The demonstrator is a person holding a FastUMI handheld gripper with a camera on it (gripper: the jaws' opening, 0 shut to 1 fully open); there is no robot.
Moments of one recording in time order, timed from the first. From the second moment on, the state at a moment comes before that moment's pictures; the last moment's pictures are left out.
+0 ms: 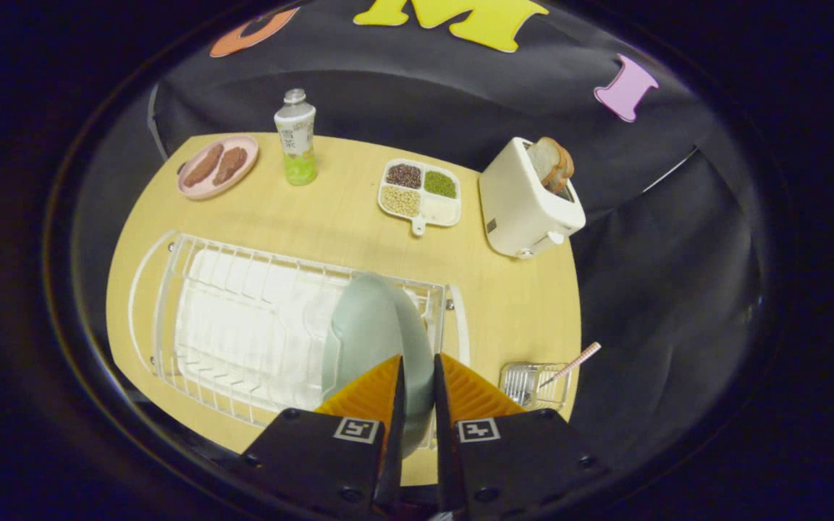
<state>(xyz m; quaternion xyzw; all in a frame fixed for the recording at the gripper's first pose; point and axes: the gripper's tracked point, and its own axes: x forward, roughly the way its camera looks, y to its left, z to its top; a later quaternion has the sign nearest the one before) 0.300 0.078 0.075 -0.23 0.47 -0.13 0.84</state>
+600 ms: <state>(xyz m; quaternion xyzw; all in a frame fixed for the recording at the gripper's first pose) 0.290 0.100 0.078 -0.26 0.44 -0.22 0.83</state>
